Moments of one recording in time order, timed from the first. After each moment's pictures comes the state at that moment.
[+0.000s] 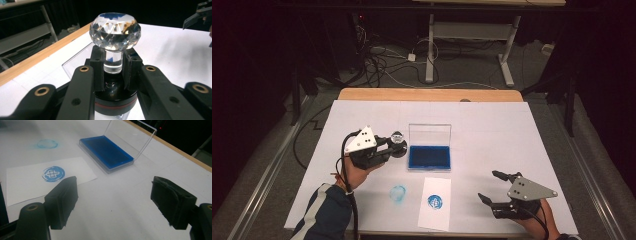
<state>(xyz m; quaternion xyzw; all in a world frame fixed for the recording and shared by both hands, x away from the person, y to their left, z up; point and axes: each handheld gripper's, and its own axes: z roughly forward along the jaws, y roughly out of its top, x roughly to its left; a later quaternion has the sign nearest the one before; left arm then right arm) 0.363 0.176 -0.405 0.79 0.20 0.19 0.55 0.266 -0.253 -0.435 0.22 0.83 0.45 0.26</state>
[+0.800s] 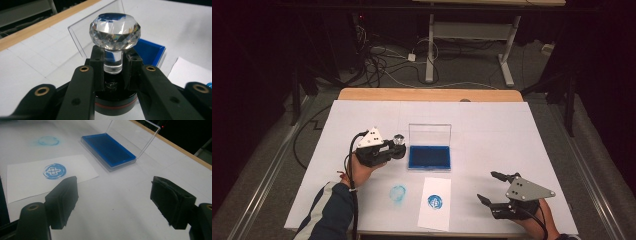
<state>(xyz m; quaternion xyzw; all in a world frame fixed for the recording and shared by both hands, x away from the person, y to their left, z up) 0.393 0.172 -0.444 0.82 0.24 0.16 0.49 0.266 -0.252 -0.437 0.22 0.83 0.44 0.26</state>
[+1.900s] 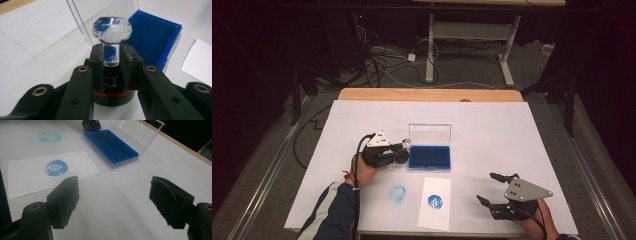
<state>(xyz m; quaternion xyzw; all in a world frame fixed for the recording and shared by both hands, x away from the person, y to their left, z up) 0.407 0.165 -0.469 0.85 0.26 0.14 0.45 0.266 -0.250 -0.439 0.22 0.84 0.43 0.25</state>
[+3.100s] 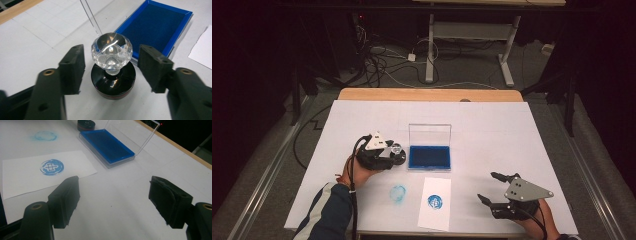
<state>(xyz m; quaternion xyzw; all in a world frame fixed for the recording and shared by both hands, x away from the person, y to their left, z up) 0.394 0.172 -0.458 0.86 0.27 0.18 0.40 0.266 -0.251 -0.438 0.22 0.84 0.43 0.27</state>
